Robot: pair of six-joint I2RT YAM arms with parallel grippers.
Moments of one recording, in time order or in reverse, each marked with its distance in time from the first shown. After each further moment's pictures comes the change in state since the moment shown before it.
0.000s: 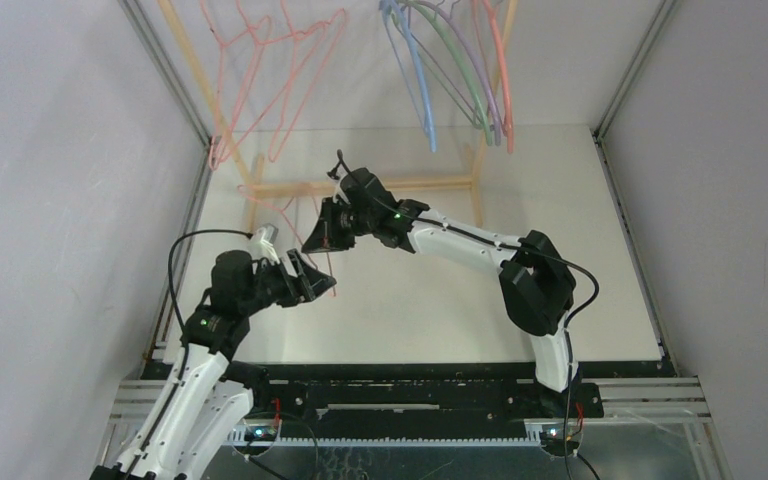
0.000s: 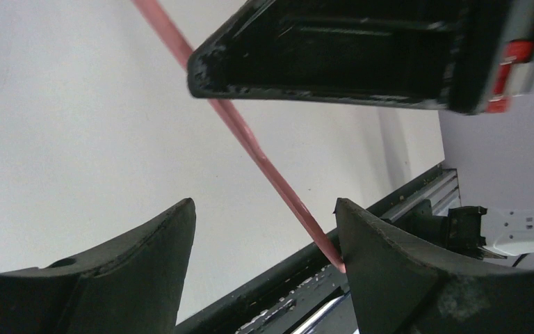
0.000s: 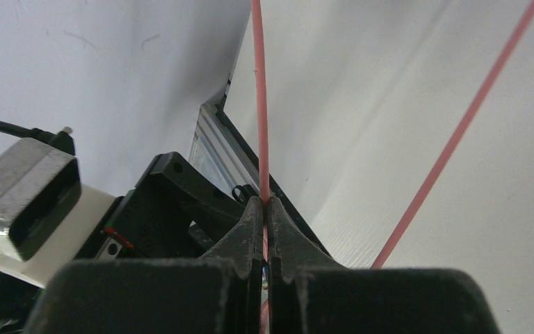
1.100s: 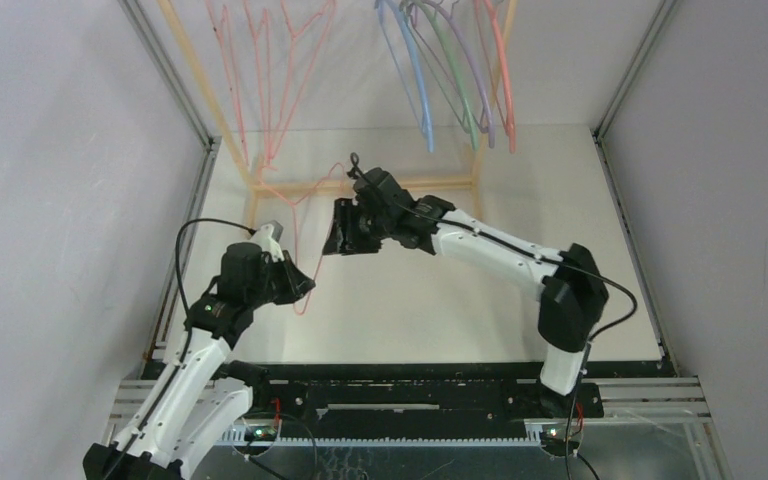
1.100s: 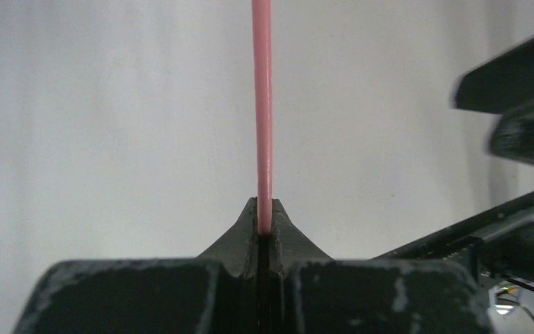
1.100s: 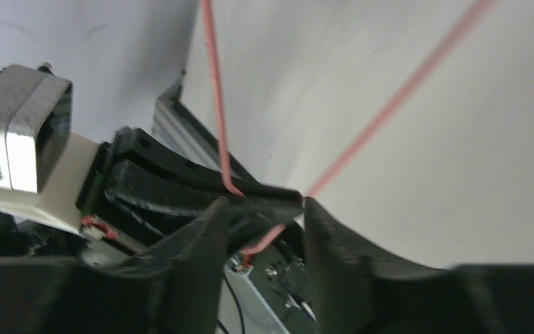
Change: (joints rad) left arm -0.027 0.091 0.031 -0.073 -0.183 0.121; right arm 0.010 -0.145 -0.021 -0.273 0.184 -0.115
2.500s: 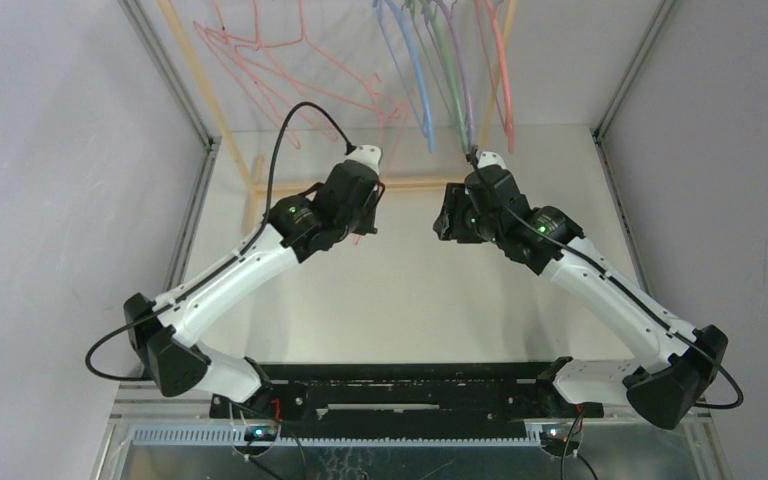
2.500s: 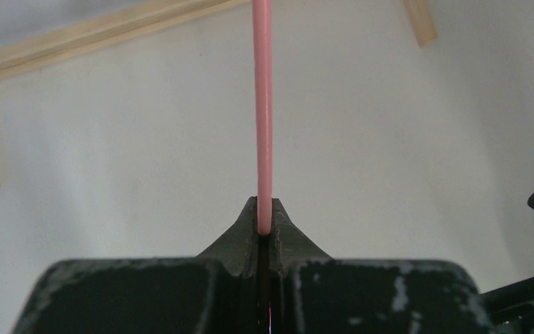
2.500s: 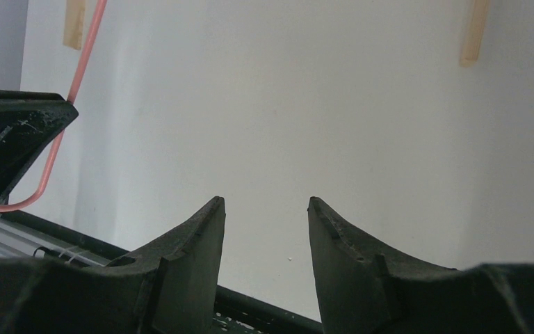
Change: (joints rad) left arm -0.568 0.734 0.914 -0.240 -0.652 0.107; right arm -0.237 -0.590 -0.314 -0.283 0.393 -0.214
